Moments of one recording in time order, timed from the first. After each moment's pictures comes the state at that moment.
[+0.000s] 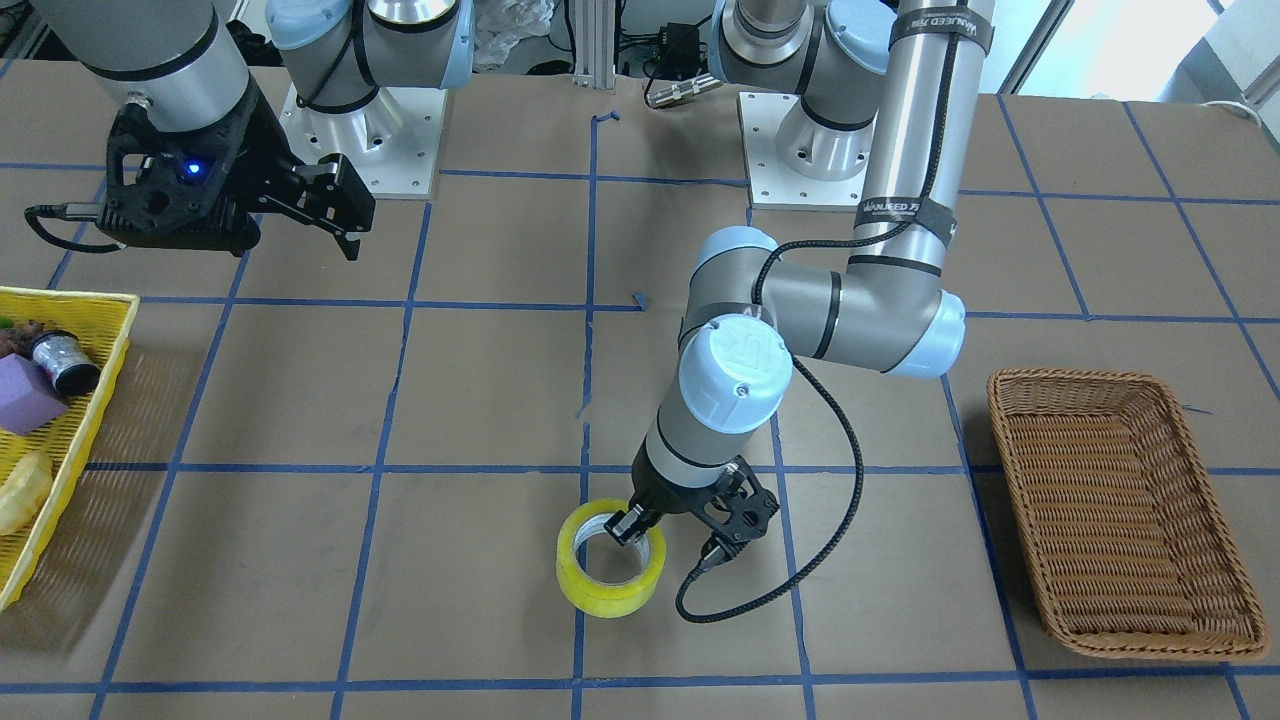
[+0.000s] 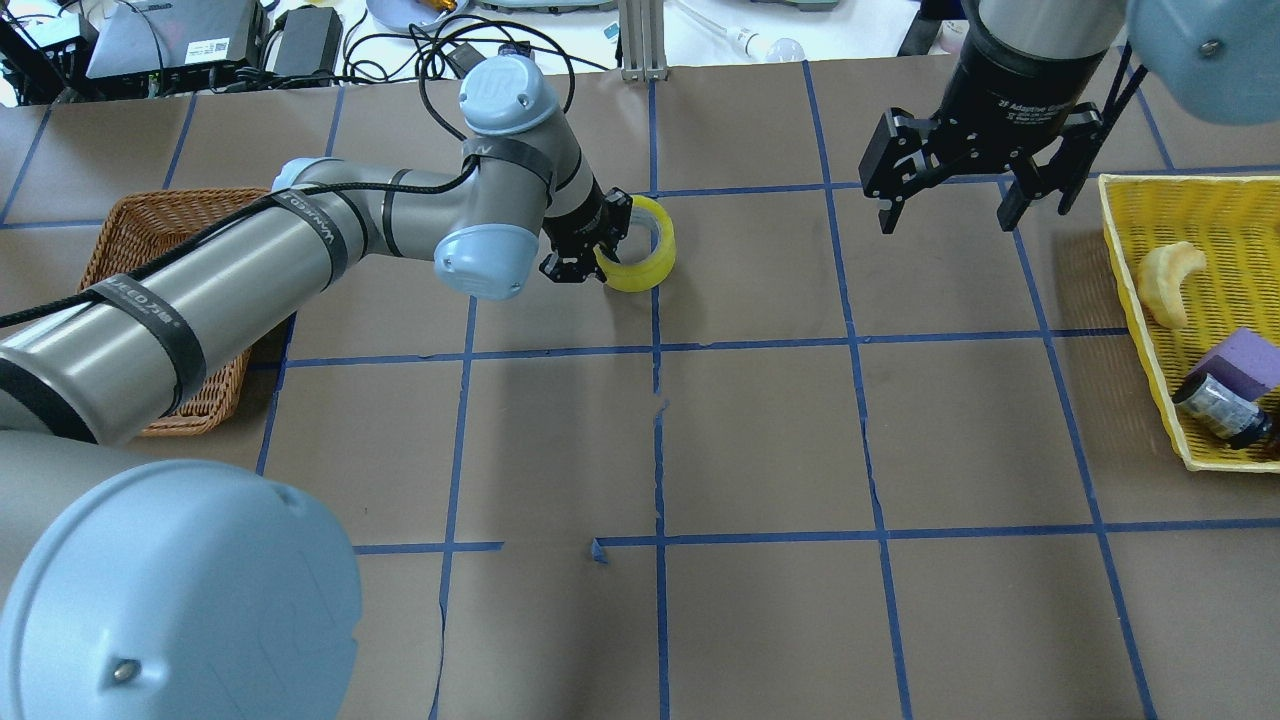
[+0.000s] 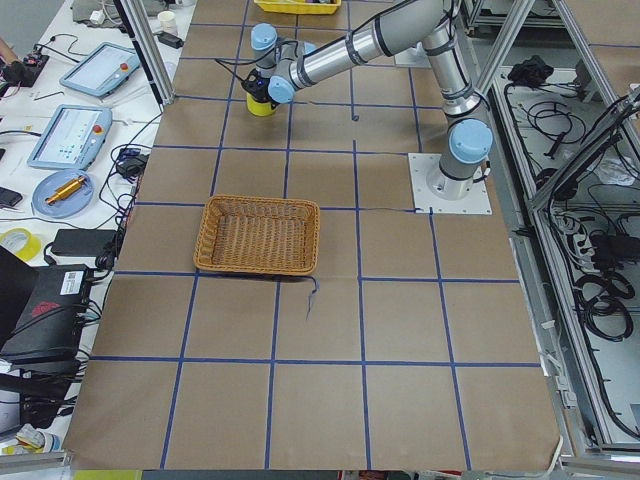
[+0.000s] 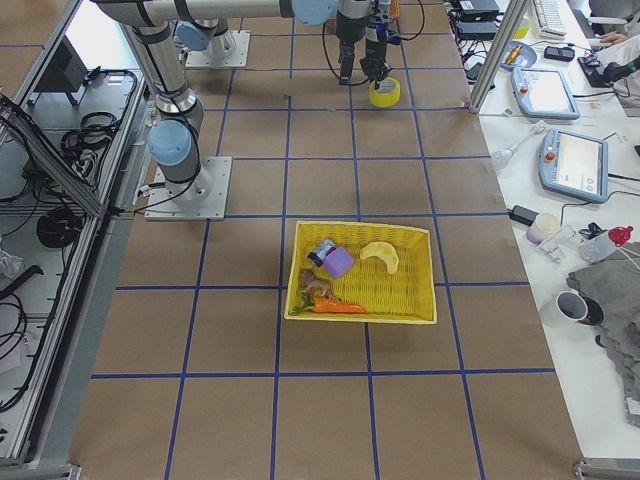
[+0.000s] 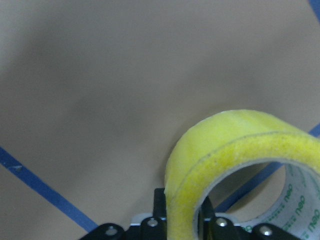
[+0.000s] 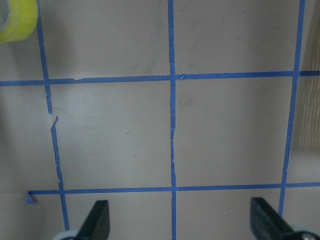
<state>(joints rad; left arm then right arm) -1.77 -2.13 -1.53 -0.93 1.42 -0.96 1.57 -1.53 1.49 -1.45 -1.56 0.03</state>
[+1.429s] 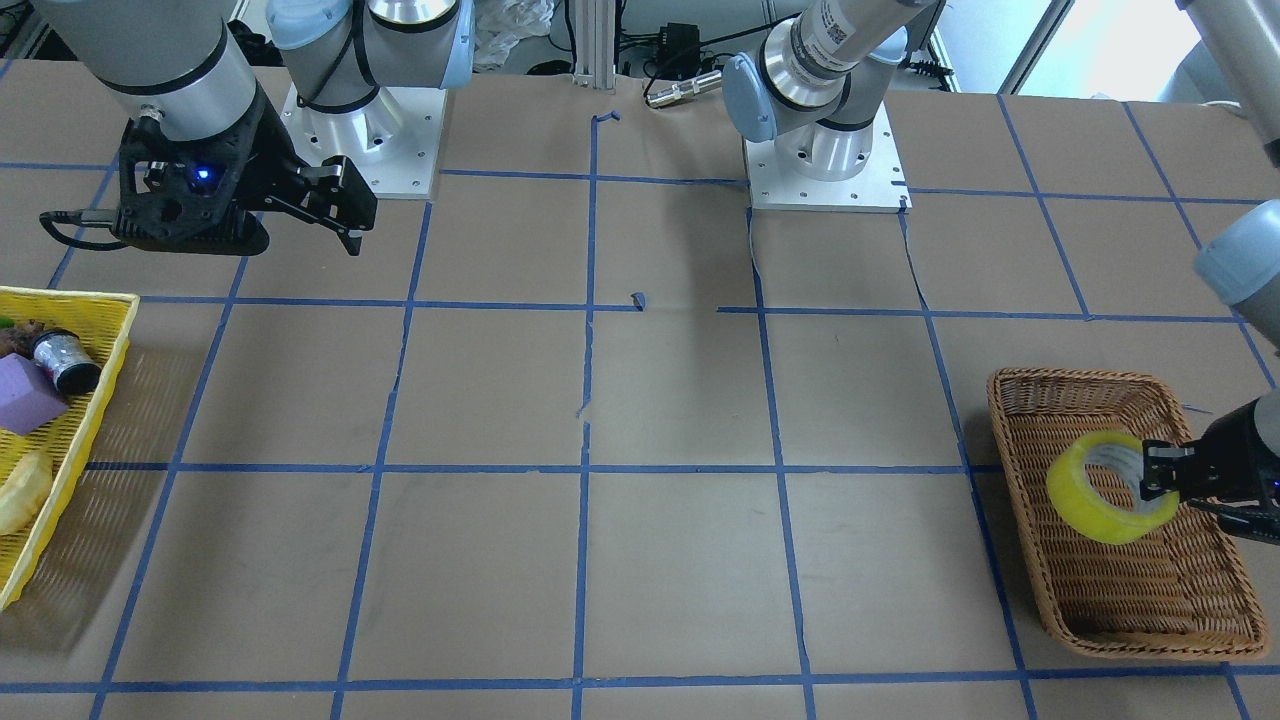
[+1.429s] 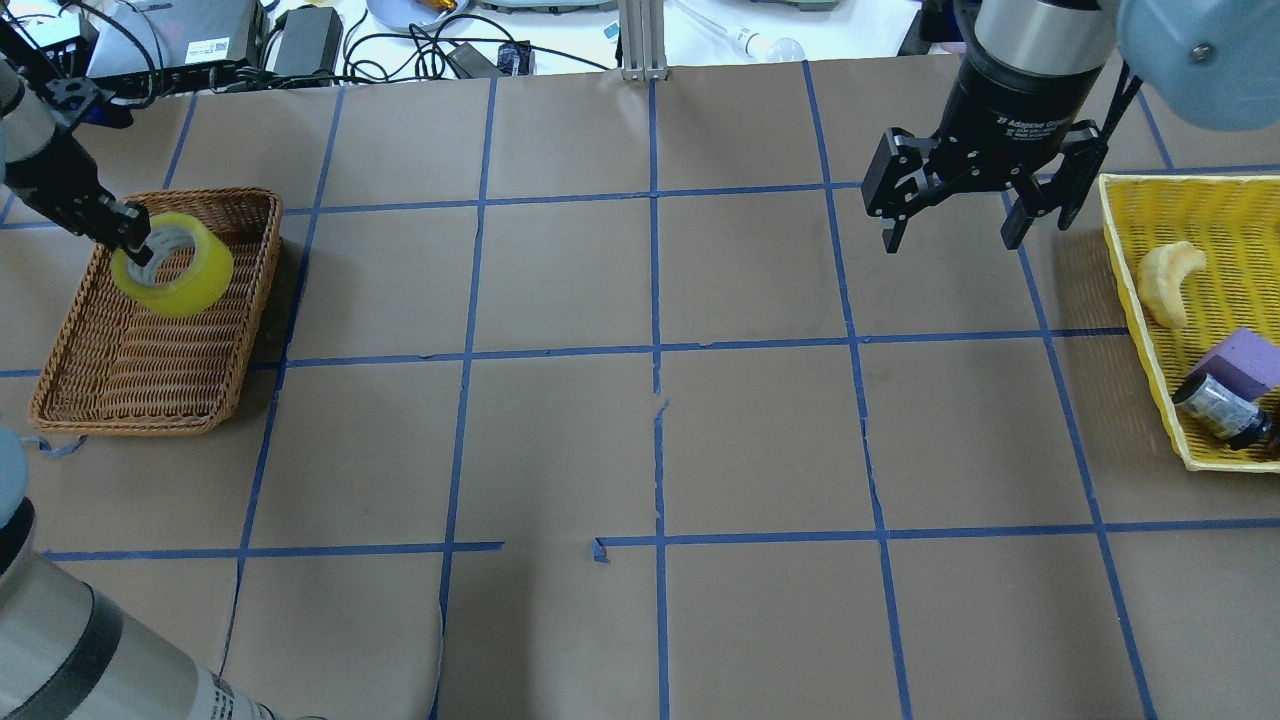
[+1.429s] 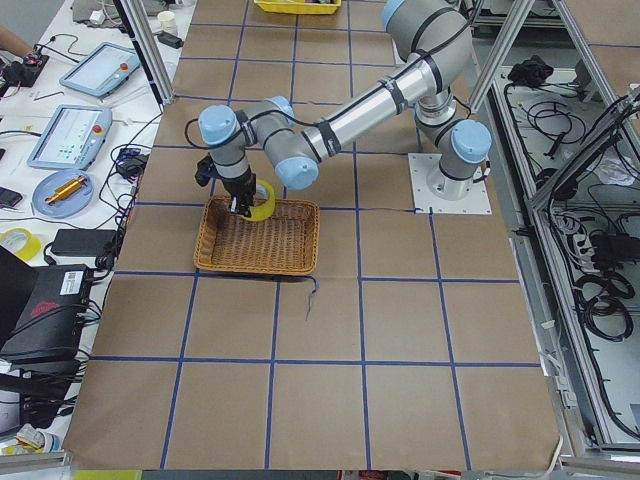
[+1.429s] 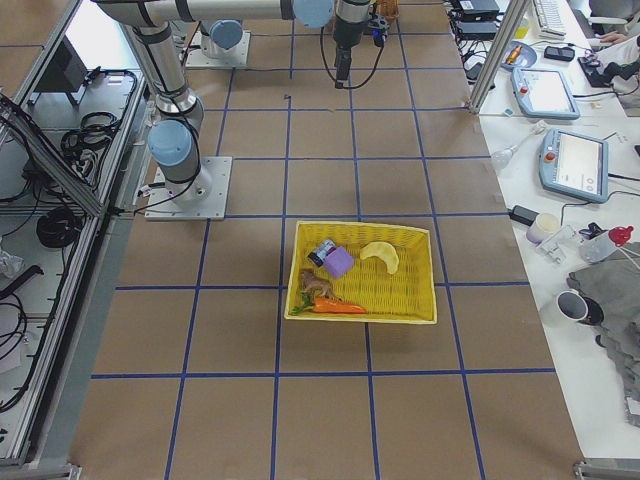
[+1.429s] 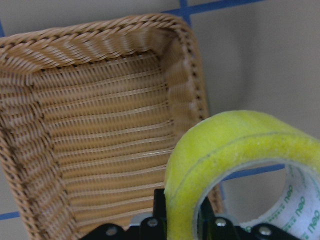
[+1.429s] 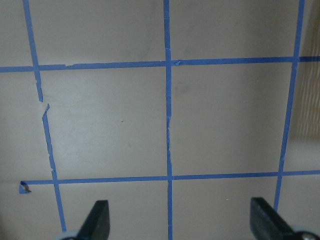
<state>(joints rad) -1.04 -2.06 -1.50 -1.12 1.67 0.79 1.57 -1.52 1.50 -1.42 -1.58 0.03</state>
